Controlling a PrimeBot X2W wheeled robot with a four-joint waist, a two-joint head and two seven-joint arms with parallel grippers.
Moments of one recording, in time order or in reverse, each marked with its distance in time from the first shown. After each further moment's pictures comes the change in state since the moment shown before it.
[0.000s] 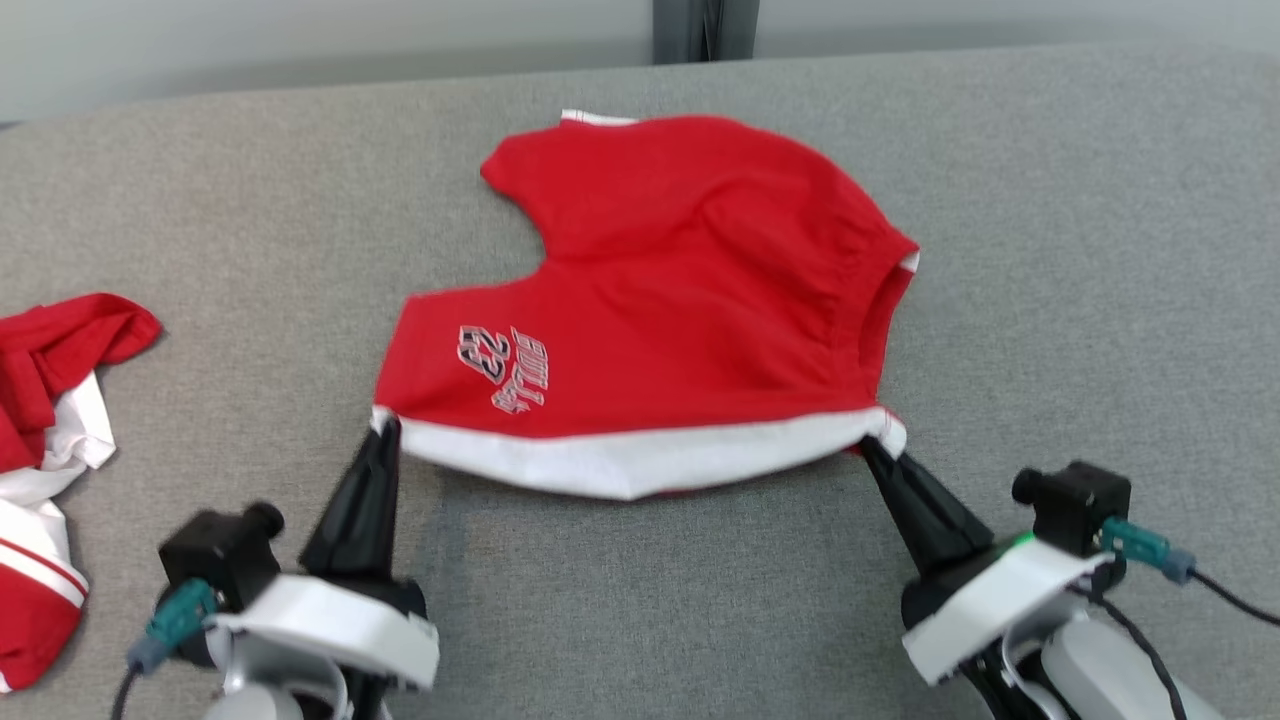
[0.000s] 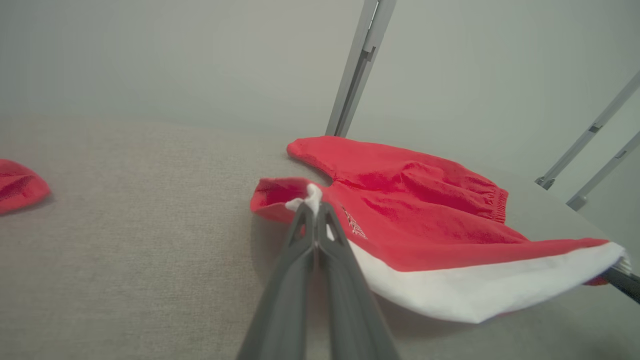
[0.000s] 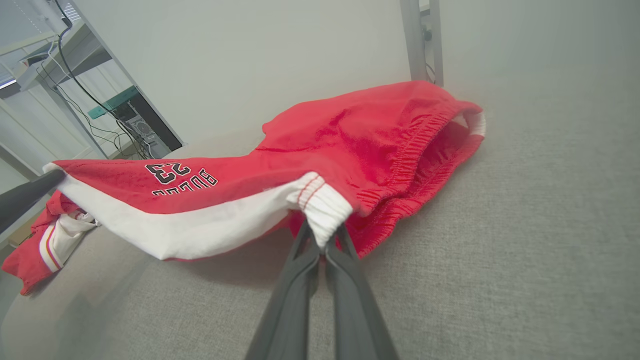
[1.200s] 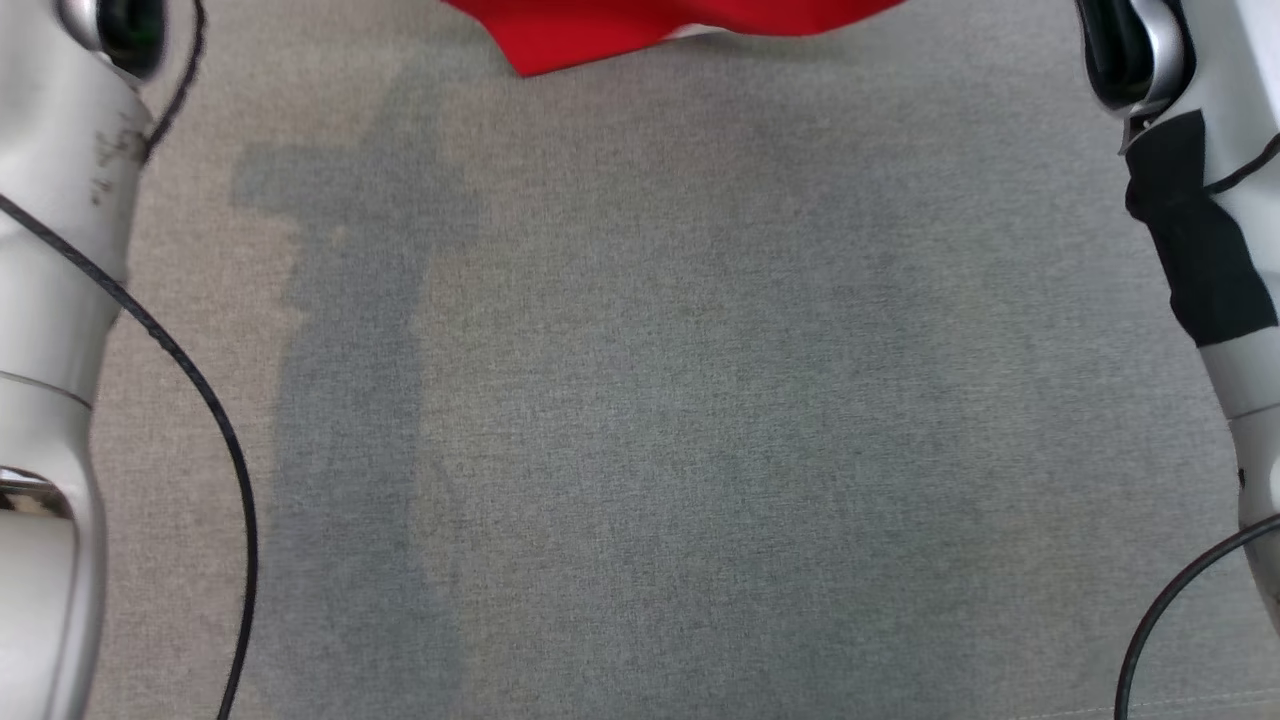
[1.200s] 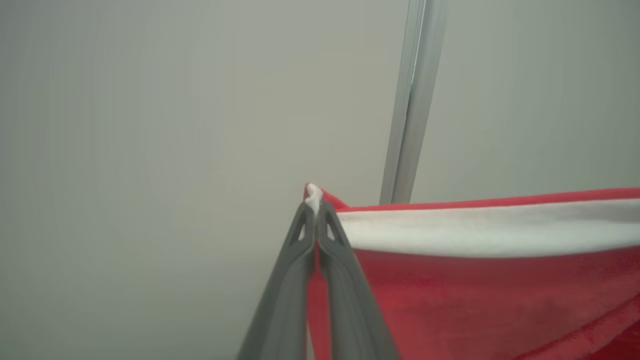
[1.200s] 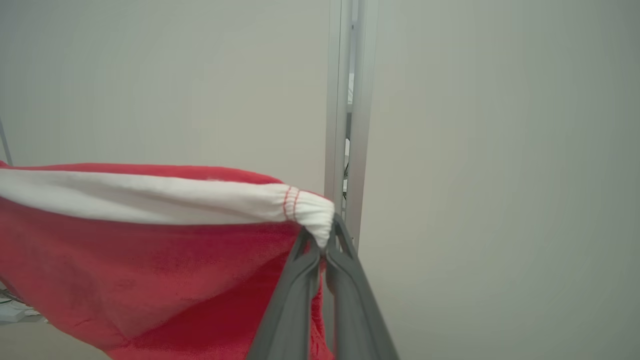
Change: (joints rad) left arm -1.306 -0.018 -0.193 0.990 -0.095 -0.185 -0.077; right arm -1.001 0.175 -0.229 0.561 -0.340 0.001 0.001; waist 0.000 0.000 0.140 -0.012
